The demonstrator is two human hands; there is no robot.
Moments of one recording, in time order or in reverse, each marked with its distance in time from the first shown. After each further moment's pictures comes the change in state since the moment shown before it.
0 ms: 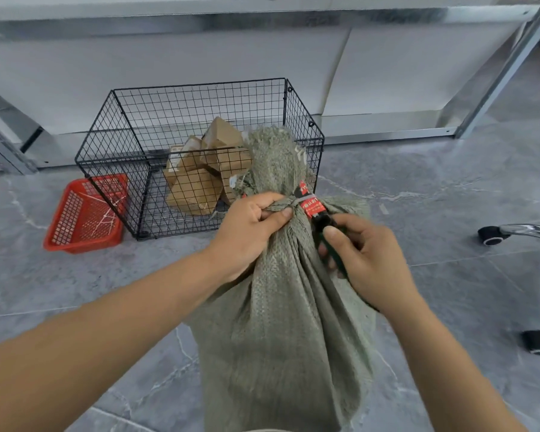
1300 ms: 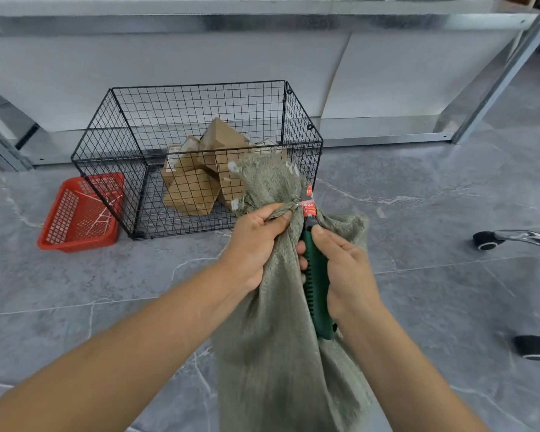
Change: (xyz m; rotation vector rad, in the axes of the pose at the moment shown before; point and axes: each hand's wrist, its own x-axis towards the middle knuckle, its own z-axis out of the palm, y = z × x) left_hand -0.002 -0.001 0.018 -0.486 0.039 -0.321; right_hand 0.002 -0.005 0.034 0.907 0.132 0.507
